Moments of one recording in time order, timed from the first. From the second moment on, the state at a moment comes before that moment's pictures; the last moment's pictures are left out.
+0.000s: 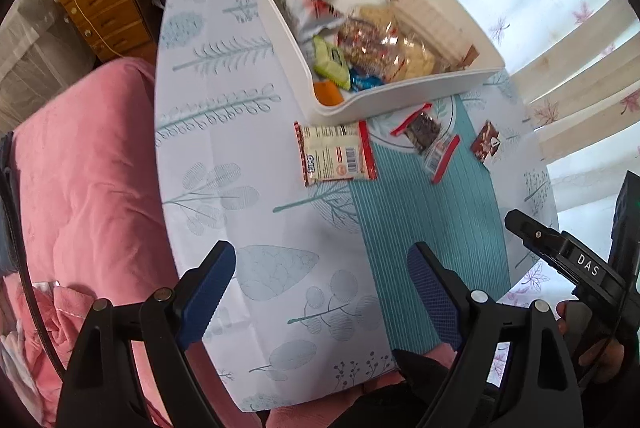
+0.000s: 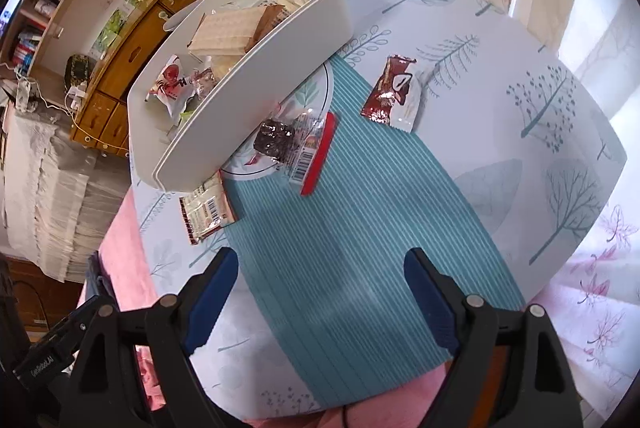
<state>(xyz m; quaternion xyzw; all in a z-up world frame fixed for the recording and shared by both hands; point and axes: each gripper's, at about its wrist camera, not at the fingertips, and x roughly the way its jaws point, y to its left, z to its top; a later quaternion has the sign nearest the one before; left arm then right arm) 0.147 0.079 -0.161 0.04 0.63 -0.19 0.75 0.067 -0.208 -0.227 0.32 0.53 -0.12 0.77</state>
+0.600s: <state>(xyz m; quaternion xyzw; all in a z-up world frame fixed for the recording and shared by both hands) 0.204 0.033 -0.225 0.06 0.66 -0.16 0.73 0.126 -0.201 -0.251 0.20 0.51 -0.09 0.83</state>
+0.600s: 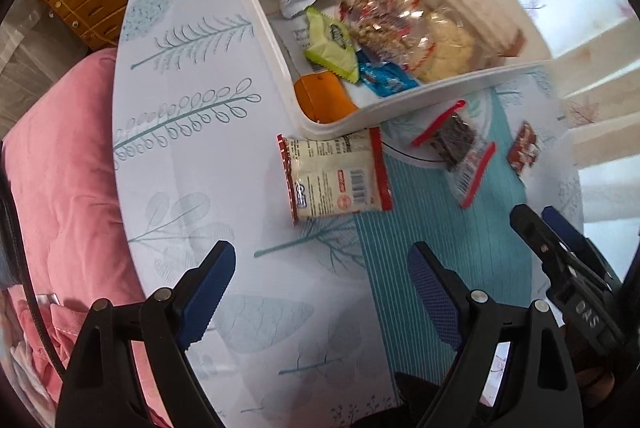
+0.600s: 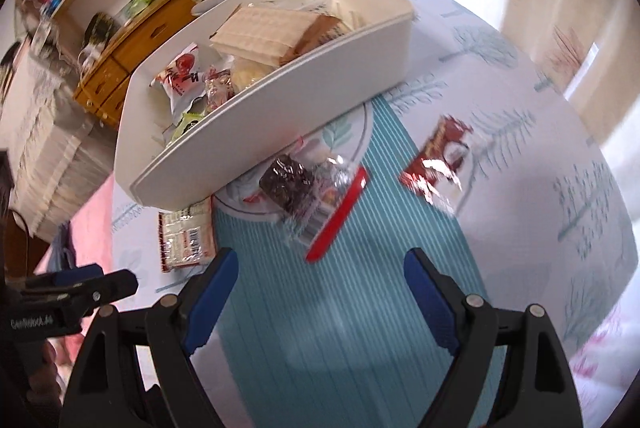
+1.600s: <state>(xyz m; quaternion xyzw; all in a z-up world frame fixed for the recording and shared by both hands) 0.272 0.008 -0.306 0.00 0.65 -0.06 0.76 0.226 -0.173 -0.309 -0.01 0.53 0.07 0.85</state>
